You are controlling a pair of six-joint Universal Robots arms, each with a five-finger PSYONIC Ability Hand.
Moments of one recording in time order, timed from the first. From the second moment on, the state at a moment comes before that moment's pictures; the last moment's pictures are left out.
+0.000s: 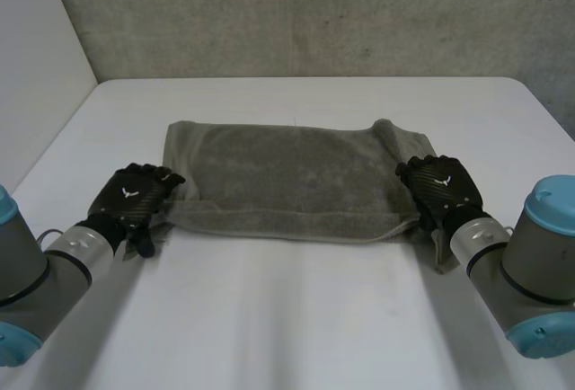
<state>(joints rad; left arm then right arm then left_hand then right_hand) 4.62 -1.96 -1.94 3.62 -1.18 3.58 1.86 -1.10 1.79 -0.48 1.40 2.80 0.23 0.22 0.23 0.23 0.05 0.35 0.36 0.36 0.34 0.18</state>
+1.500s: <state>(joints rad) 4.65 -2.01 -1.98 3.90 -1.19 3.60 1.60 -1.27 1.85 -0.35 1.32 2.67 0.58 0.58 0.58 0.58 0.40 1.01 1.00 1.00 1.00 0.82</state>
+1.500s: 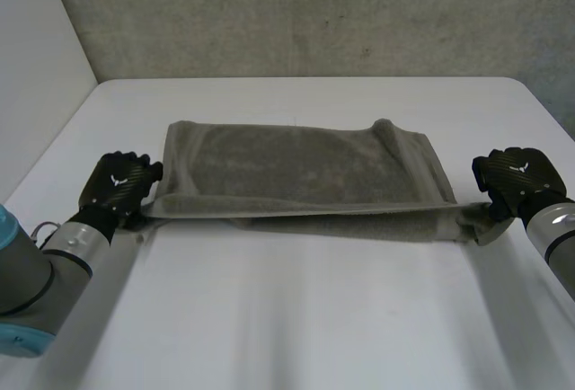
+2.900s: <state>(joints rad) 4.51 -2.18 -1.02 3.31 -1.33 3.59 1.74 -0.89 0.69 0.25 1.35 2.44 1.18 1.22 1.22 1.22 1.02 1.33 1.34 1.34 1.33 1.16</state>
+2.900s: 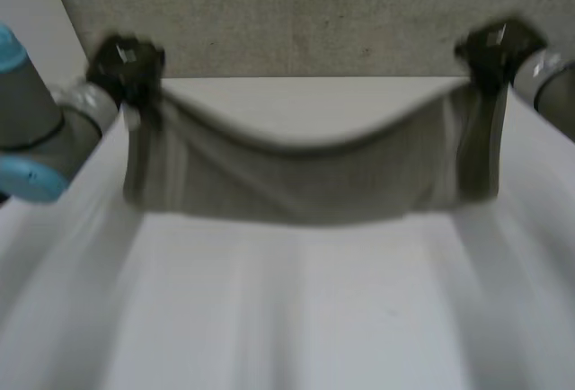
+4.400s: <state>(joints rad) 4.81 -1.82 -1.85 3.43 -0.94 3.44 1.47 -1.28 1.36 0.36 1.01 2.44 1.19 1.22 1.22 1.22 1.02 1.33 1.34 1.34 1.33 1.17</state>
